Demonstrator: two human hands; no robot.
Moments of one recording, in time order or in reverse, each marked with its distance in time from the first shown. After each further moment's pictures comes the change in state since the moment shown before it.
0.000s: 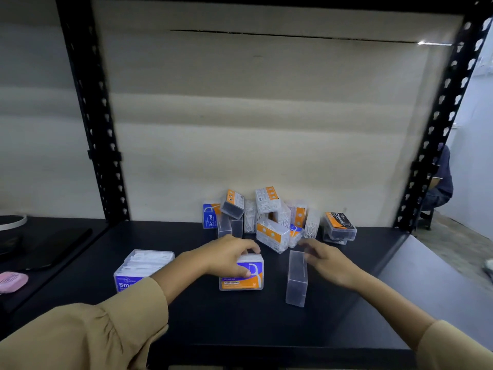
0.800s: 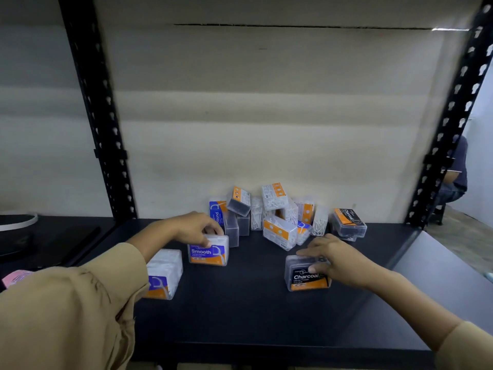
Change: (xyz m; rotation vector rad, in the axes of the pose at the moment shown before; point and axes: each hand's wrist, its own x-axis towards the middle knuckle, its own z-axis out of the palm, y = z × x) left_hand -0.009 -0.071 -0.053 0.049 -0.054 -0.196; right_hand 0.001 -0.008 -0.009 -0.431 -0.077 -0.255
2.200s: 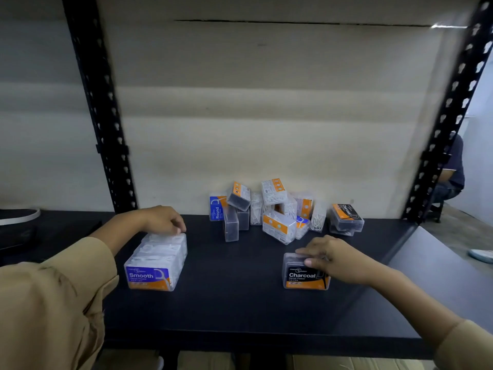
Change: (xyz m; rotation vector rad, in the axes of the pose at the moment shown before) left_hand -0.026 -0.055 -0.009 -0.019 0.003 -0.233; right_hand -0.012 -0.007 0.001 0.111 -0.041 0.000
